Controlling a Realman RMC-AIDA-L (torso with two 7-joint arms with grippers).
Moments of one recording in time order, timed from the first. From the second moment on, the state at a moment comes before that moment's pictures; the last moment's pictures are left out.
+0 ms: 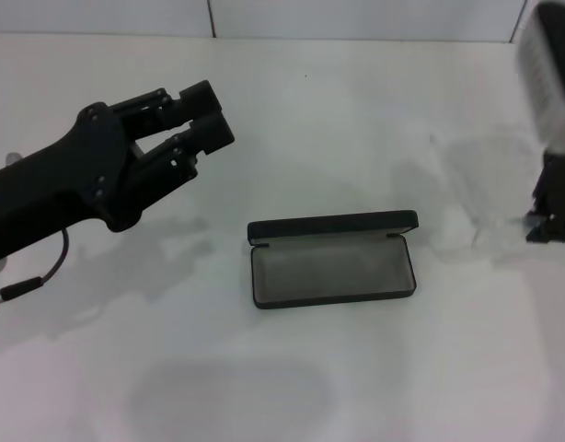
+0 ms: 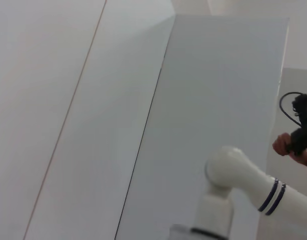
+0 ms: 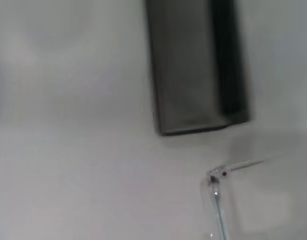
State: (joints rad) left arm -0.14 -2.09 1.19 0.98 1.13 1.71 -1.46; right arm 0.82 2.01 -1.26 -1.25 -2.70 -1.82 1.81
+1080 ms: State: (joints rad) left arm -0.41 -2.09 1.20 0.90 1.13 1.77 -1.44; right arm 0.42 2.03 -1.35 -1.31 -1.58 -1.67 1.39
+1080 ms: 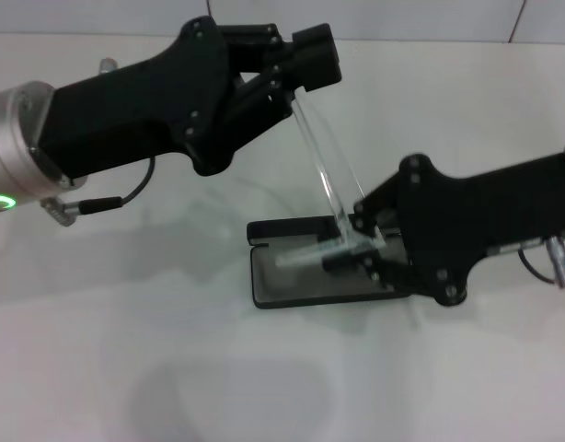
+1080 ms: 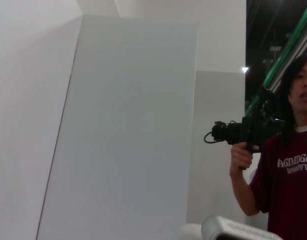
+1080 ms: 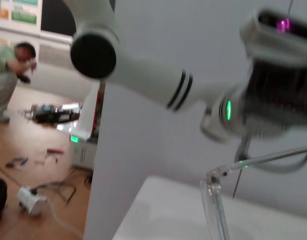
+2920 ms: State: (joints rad) left arm -0.47 -2.09 1.25 0.82 1.22 1.76 -1.40; right arm 0.46 2.02 -1.30 -1.22 -1.43 -1.71 1.30
